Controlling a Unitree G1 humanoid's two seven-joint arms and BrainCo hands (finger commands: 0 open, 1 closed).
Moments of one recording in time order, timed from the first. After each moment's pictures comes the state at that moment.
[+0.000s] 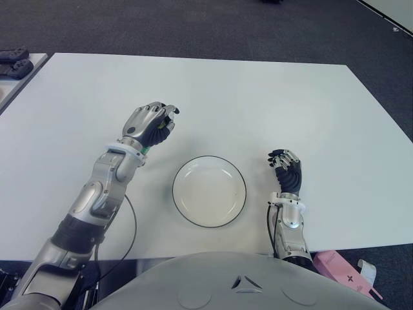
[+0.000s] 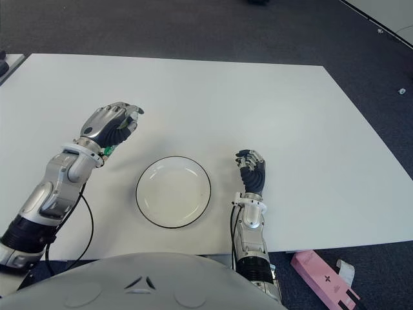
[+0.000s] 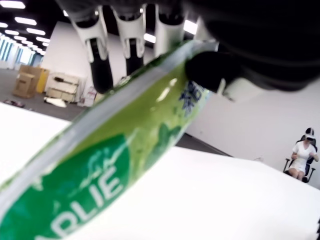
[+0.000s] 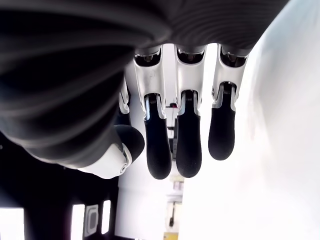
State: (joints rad) left arm -0.04 0.51 -0.25 -0.30 0.78 0.08 -0.08; right arm 0.17 0.02 -0.09 0.30 -0.11 -0.45 -0.22
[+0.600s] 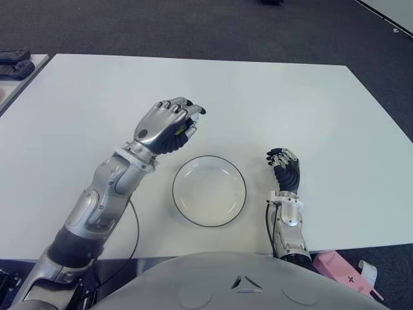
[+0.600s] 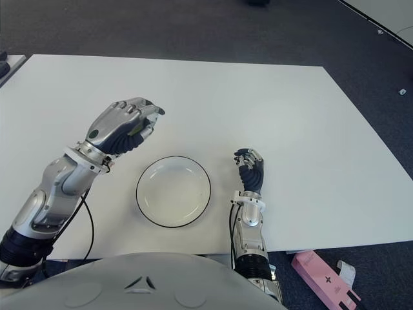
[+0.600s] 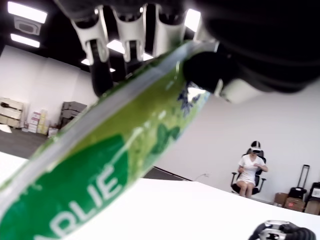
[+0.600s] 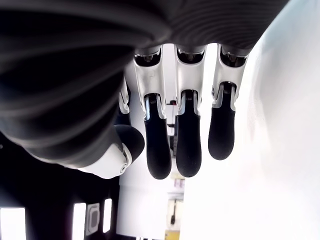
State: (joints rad) left arm 0.01 0.51 -0.26 -0.46 0.74 -0.09 -0.11; right arm 0.15 0.02 -0.09 0.31 -0.11 -0.45 -0.22
